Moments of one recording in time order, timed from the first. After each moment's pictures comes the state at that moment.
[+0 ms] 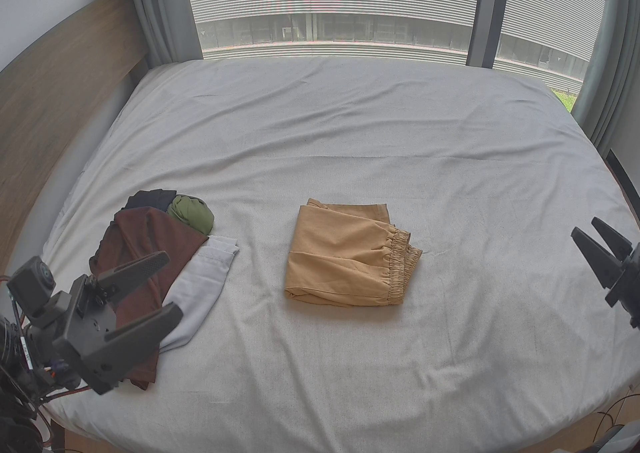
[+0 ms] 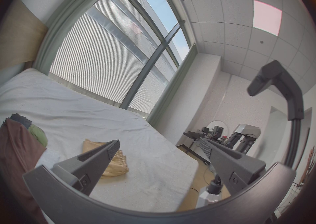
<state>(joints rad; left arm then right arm) -0.40 1.33 -0.03 -1.55 -0.54 -0.43 0.04 1.13 -0.10 -1.16 0.36 0.25</state>
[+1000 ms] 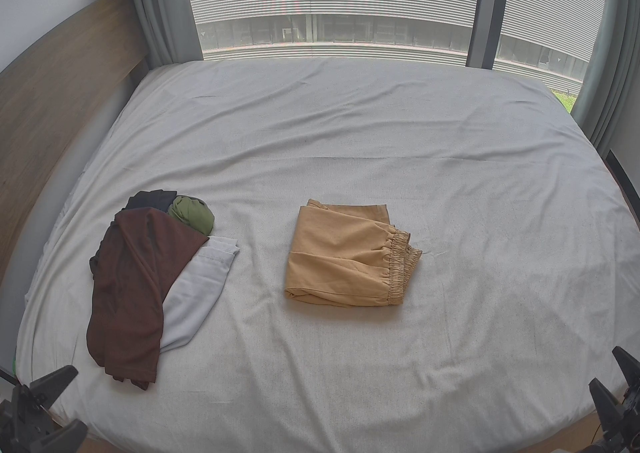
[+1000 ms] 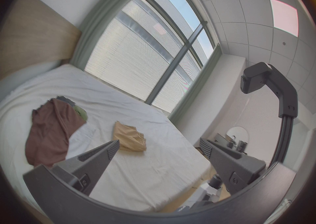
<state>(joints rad) -0.13 0.33 -0.04 -0.41 -0.55 -0.50 -0.01 0.15 -0.03 -0.12 0.34 0.24</state>
